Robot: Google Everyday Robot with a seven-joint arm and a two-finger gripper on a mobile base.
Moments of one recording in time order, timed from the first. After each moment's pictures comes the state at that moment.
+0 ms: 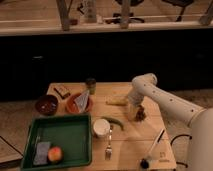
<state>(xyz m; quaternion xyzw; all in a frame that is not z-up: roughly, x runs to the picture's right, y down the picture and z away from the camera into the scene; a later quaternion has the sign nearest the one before) 0.163 0.124 0.912 -0.30 -0.11 -0.05 0.95</state>
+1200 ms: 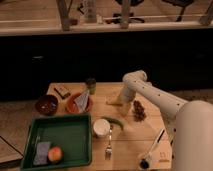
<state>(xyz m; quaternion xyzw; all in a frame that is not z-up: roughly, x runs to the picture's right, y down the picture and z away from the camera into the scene) 0.123 0.115 0.932 -0.31 -0.13 -0.09 0.94</state>
